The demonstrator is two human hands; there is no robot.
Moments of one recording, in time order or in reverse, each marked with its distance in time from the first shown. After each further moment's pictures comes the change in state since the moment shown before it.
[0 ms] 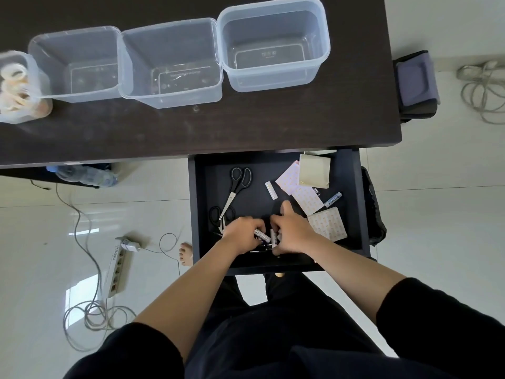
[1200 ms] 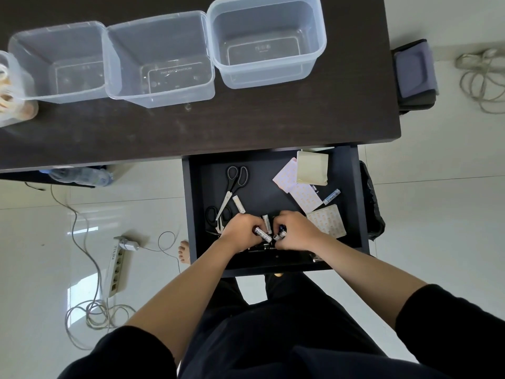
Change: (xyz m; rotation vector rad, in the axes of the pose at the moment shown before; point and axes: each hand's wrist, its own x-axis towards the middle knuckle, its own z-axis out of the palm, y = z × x) left_hand 0.003 0.005 -0.003 -0.149 0.055 0.072; right_hand -0.003 0.016 -0.002 0.288 0.012 -0.034
